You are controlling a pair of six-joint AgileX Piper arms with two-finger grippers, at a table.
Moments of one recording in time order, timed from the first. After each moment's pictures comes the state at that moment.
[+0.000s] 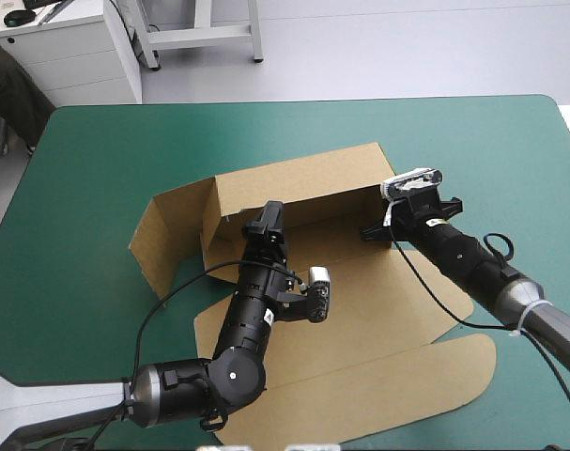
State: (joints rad) left arm -1.28 1.45 -0.85 1.70 1.01 -0.63; right arm 0.38 1.43 -0.83 0.96 -0.10 -0.99
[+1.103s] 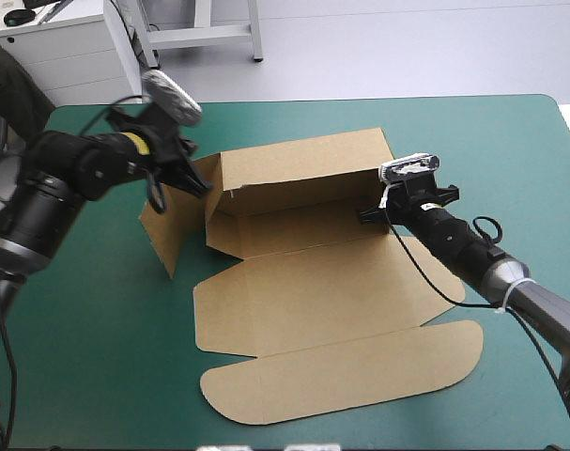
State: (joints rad) left arm -0.39 1.41 -1.59 -0.03 0.90 0.37; right arm 0.37 1.52 -0.92 0.98 -0.13 -0.99
